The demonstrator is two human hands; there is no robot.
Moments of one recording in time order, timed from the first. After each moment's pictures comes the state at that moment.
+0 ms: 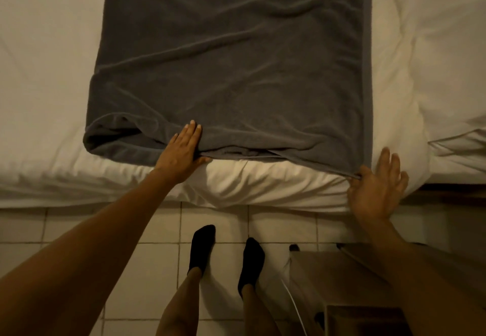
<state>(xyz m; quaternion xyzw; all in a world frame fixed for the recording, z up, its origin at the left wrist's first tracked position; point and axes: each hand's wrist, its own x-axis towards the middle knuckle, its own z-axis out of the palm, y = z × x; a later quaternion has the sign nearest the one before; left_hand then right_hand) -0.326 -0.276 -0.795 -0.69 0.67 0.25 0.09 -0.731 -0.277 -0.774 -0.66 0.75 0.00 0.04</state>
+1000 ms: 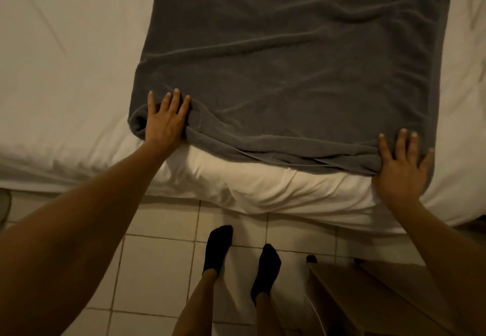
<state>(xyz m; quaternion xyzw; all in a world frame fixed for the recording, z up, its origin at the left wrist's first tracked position) -0.190 -0.306 -0.803 -0.73 0.65 0.05 0.23 -0.675 -0.351 -0.808 -0.74 0.66 0.13 0.00</state>
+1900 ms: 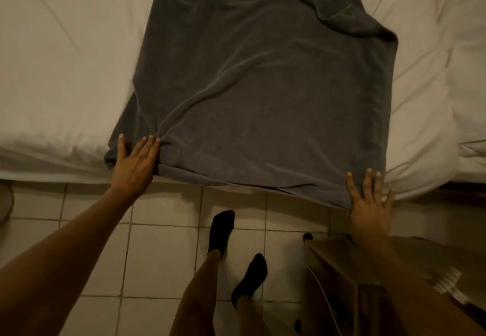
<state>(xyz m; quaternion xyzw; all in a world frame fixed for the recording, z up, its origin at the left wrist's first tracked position) -0.145 -0.151 -0.778 -0.71 0.67 0.09 0.21 -0.649 -0.190 -0.774 -0.72 0.67 0.17 0.06</state>
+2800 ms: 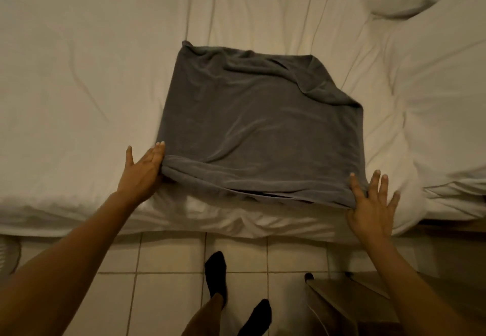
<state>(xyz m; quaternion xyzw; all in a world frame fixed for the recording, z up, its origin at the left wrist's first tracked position) -0.101 -0.252 -0.674 -0.73 0.66 0.14 0.08 -0.601 -0.282 -0.666 -0.68 0.72 0.09 0.04</state>
